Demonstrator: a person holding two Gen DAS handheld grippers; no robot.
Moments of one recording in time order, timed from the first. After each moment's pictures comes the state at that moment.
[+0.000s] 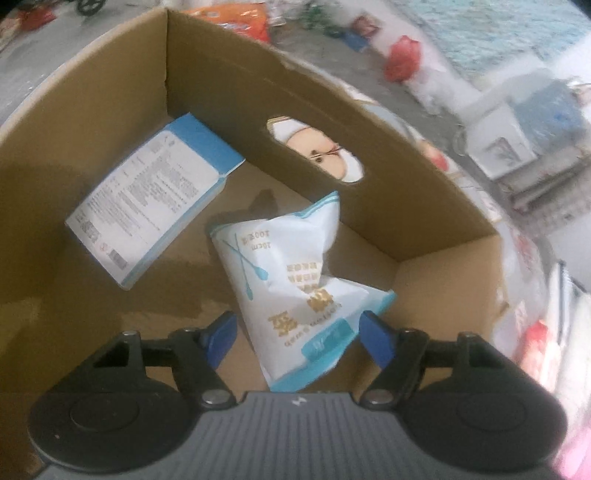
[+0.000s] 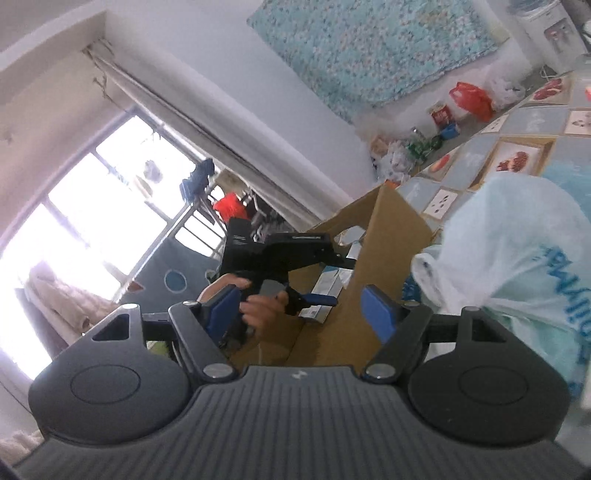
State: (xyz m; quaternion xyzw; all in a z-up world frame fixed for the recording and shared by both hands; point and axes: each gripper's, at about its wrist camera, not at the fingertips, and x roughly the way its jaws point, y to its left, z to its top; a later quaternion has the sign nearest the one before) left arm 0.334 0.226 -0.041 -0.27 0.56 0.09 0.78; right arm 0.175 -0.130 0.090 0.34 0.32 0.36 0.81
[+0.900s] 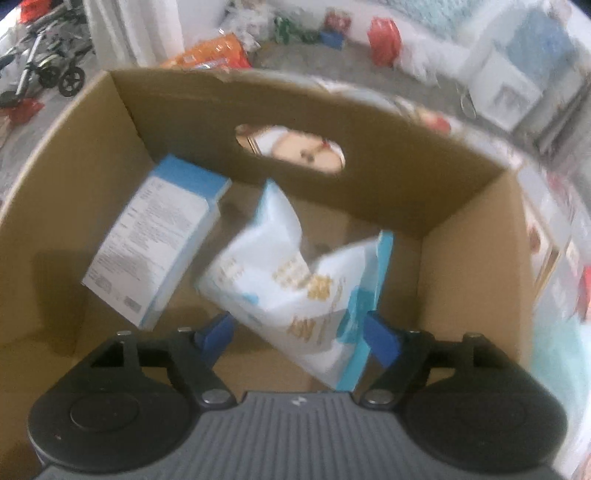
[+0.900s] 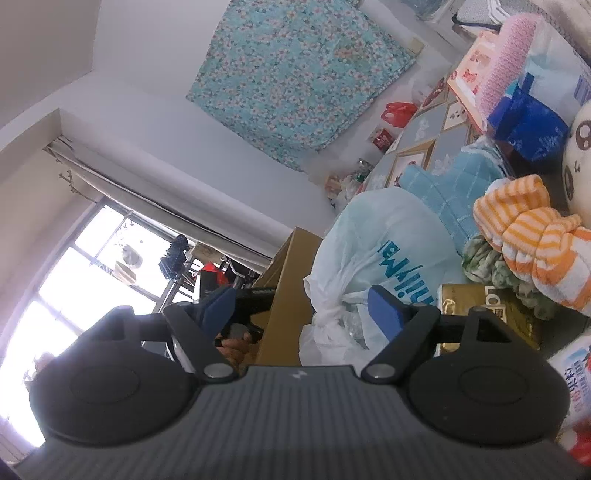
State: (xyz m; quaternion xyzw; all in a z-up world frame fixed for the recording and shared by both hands) left arm 0.327 0.189 -0.028 -0.12 0.55 0.09 0.82; right arm 0.137 -0.242 0.022 0.45 0.29 0.27 0.80
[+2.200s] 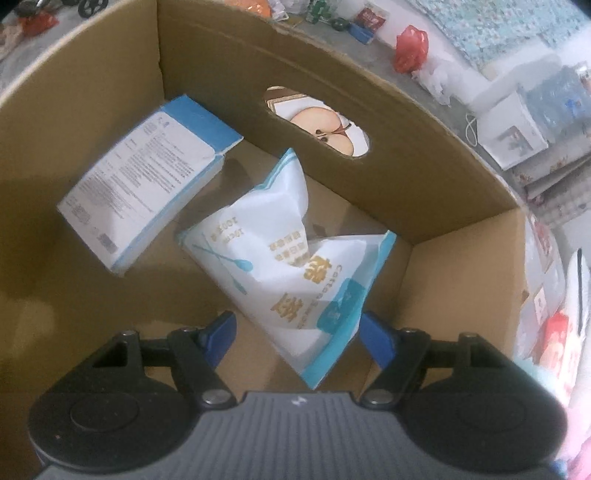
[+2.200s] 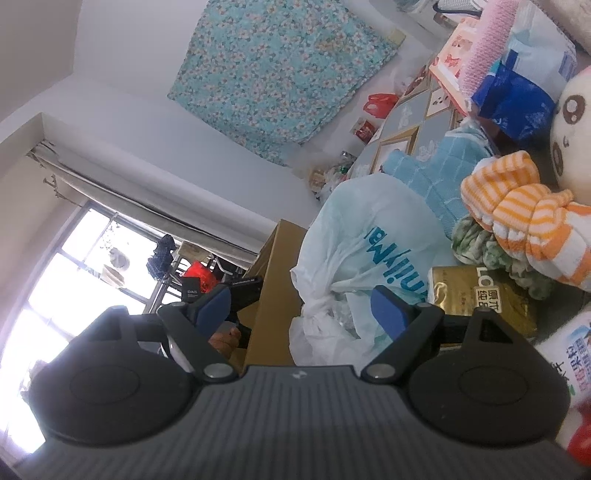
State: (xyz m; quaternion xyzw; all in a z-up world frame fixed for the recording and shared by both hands) left arm 0.330 0.215 -0.060 -0.27 0.56 0.09 0.78; right arm 0.146 -0.232 0.010 0.46 0.32 0.25 0.79
